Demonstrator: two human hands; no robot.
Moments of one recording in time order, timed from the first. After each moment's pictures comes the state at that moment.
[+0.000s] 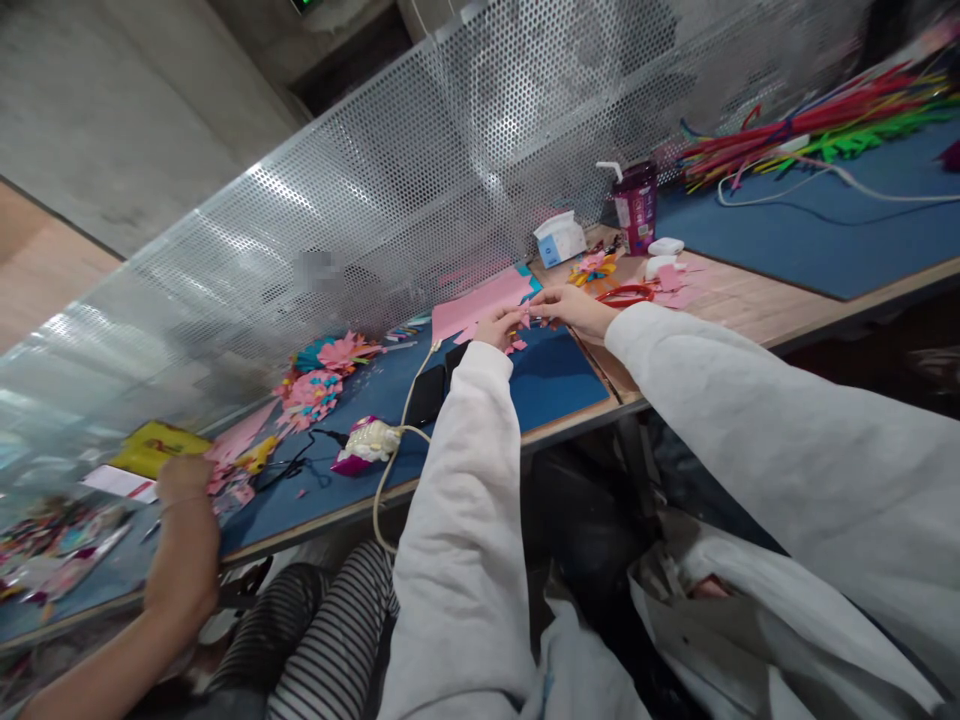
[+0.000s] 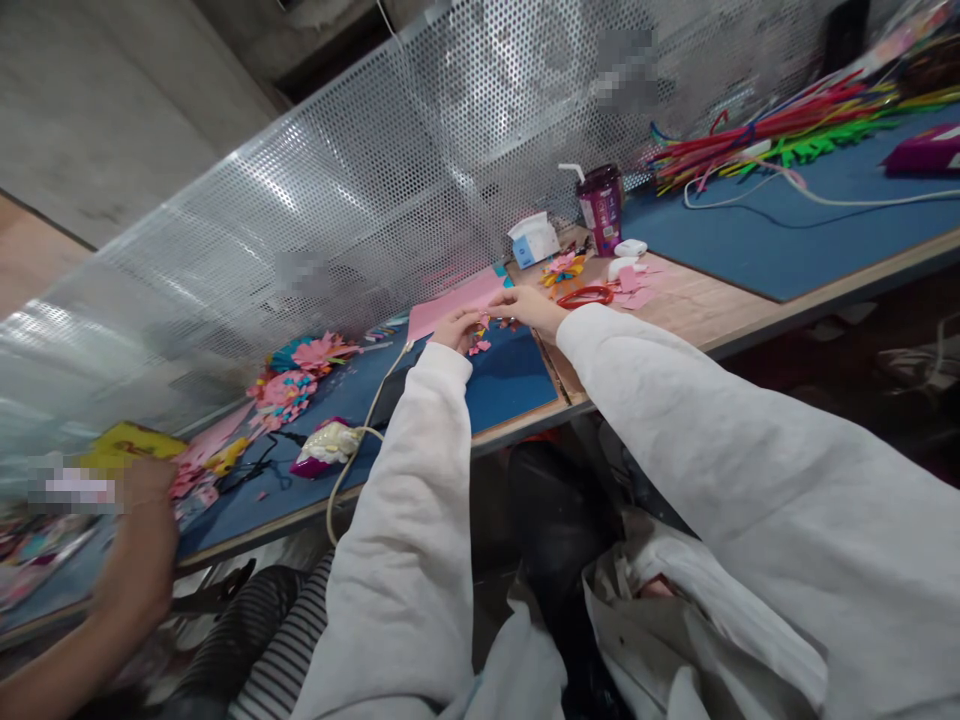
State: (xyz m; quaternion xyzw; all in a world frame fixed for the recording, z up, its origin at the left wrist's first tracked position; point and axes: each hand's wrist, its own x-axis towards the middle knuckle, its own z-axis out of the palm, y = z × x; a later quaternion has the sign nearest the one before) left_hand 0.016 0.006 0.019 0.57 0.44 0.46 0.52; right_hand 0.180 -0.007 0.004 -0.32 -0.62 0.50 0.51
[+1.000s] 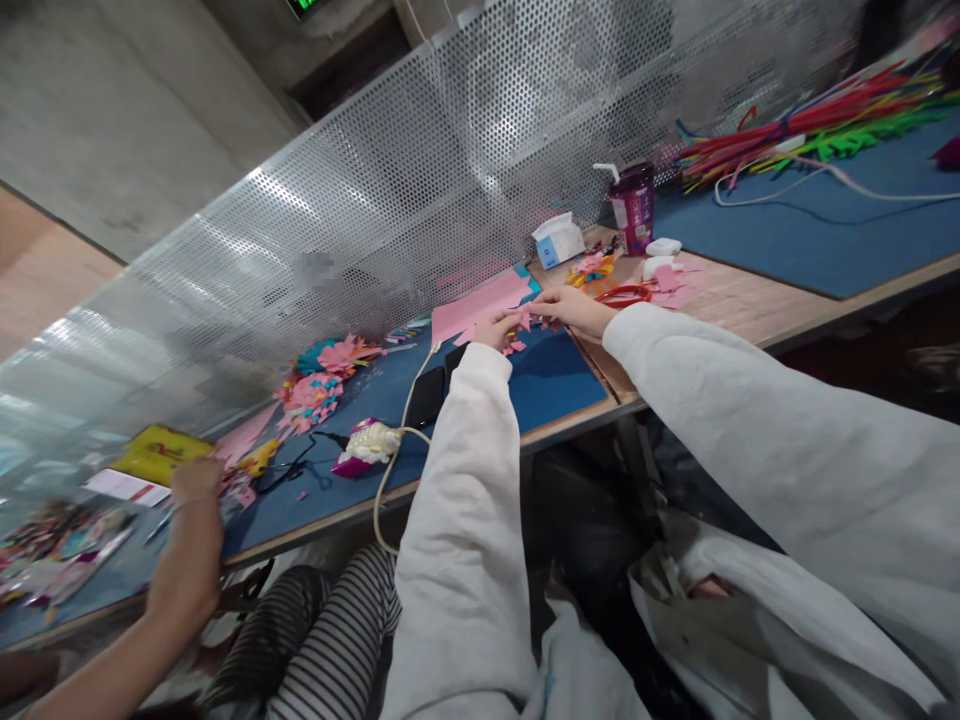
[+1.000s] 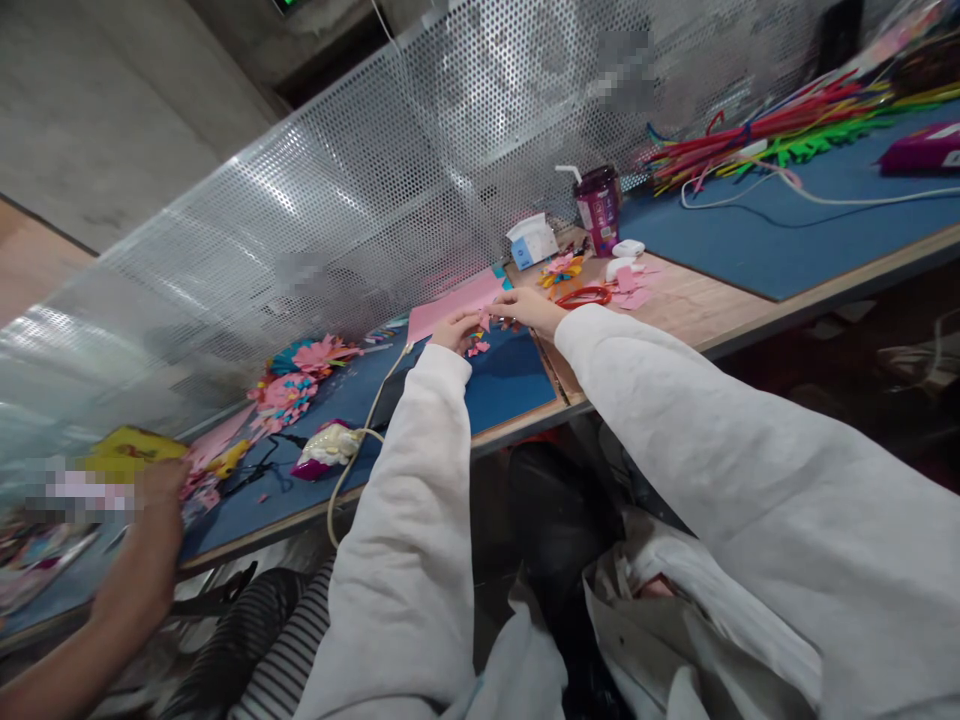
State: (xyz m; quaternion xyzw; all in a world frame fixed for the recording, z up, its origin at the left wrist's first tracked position) left_hand 0.012 0.007 0.018 0.60 0.45 0.45 0.48; right_hand 0.183 -0.002 0.005 -0.33 -0.64 0.49 0.49
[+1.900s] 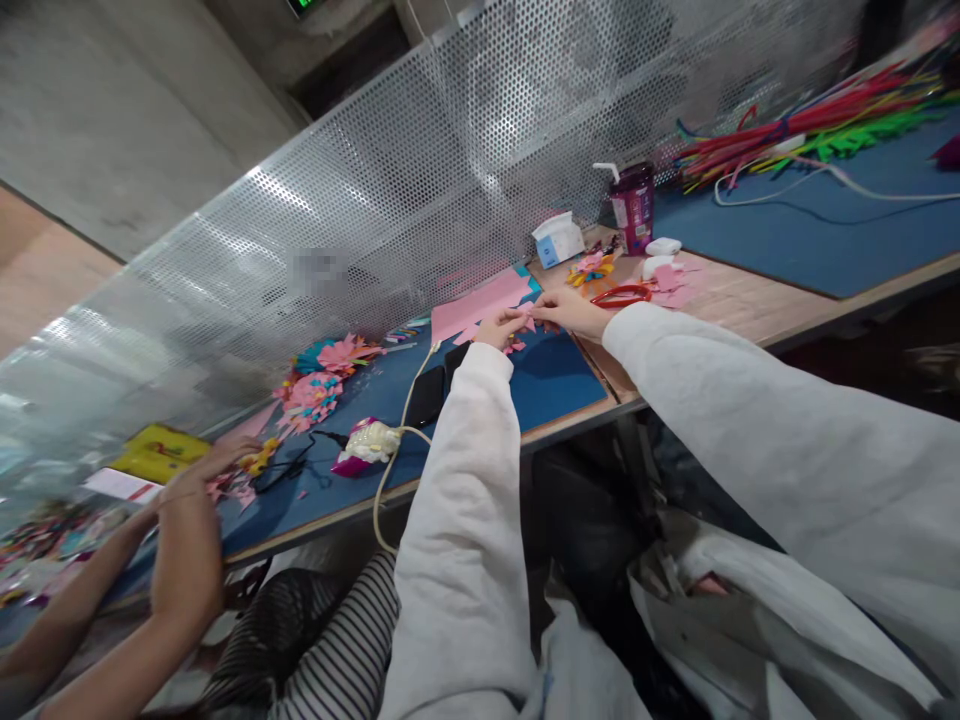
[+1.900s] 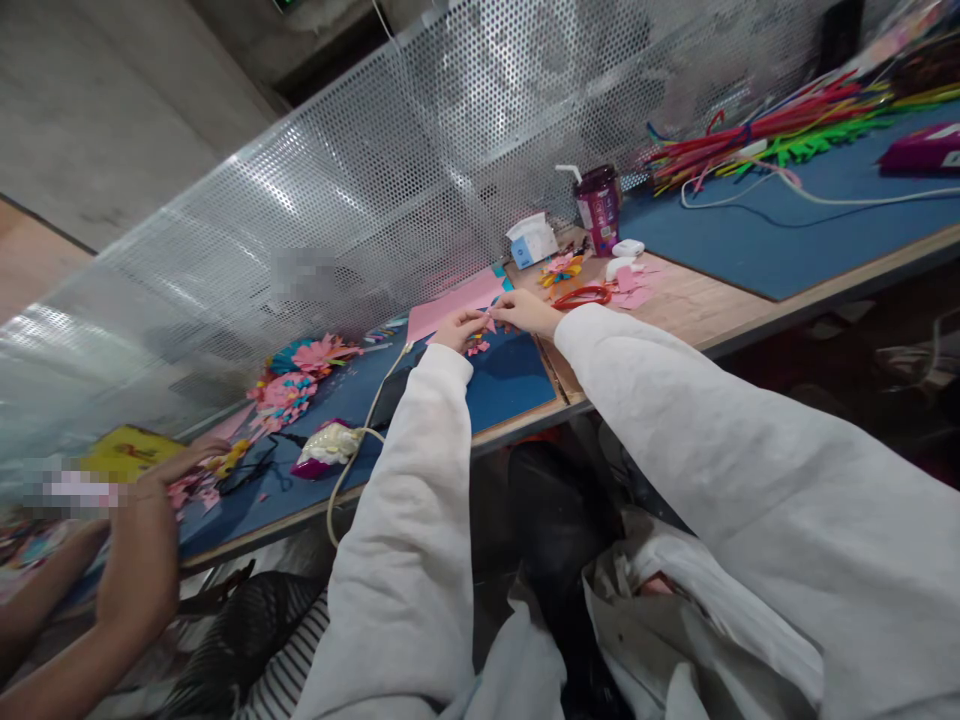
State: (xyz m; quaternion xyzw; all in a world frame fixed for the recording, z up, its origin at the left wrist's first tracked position) left_hand 0.016 0.004 0.018 0.61 0.49 0.42 0.46; right_hand 0.179 0.001 0.001 -0.37 -0.69 0.40 0.48
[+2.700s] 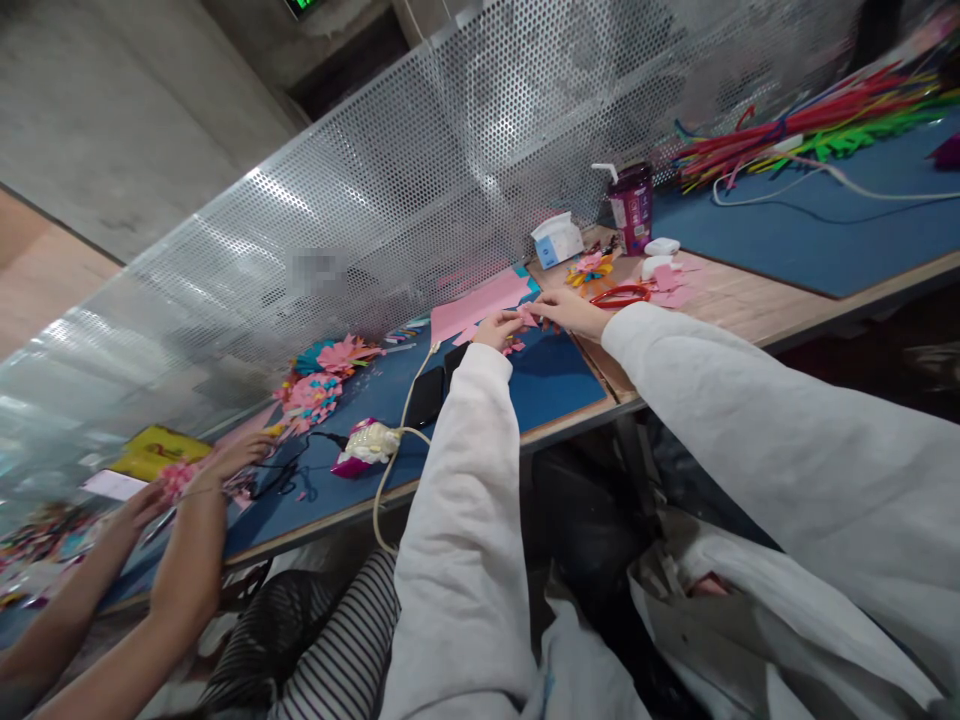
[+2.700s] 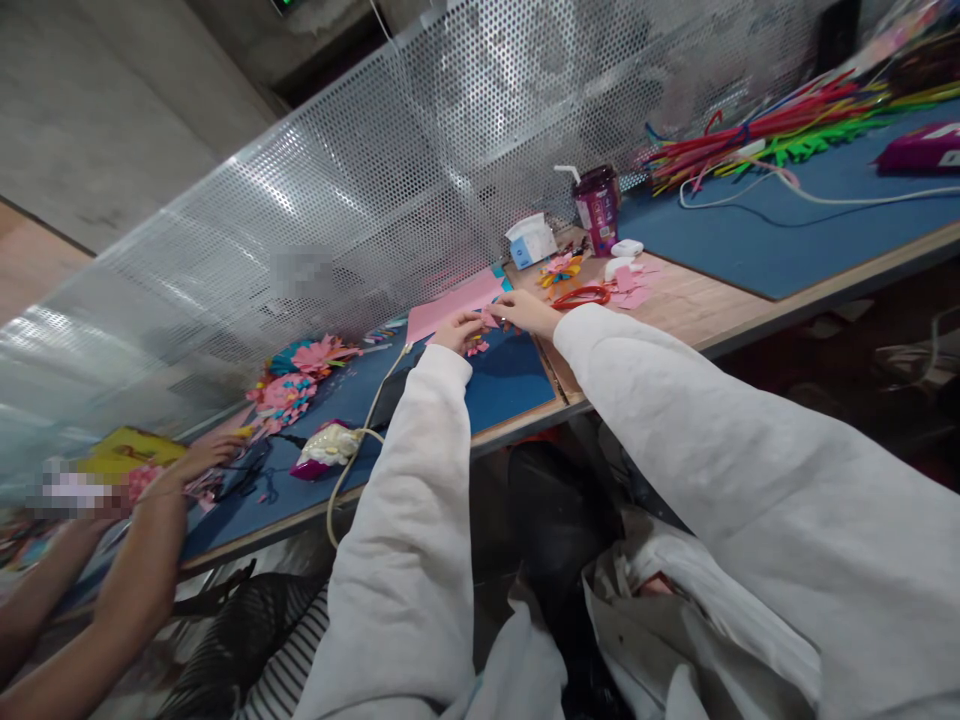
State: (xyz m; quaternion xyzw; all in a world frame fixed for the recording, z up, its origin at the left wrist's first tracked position) left_hand 0.013 0.011 0.014 0.59 0.48 0.43 0.49; right_hand 0.179 -0.002 0.003 -0.40 -0.70 0.38 0.46
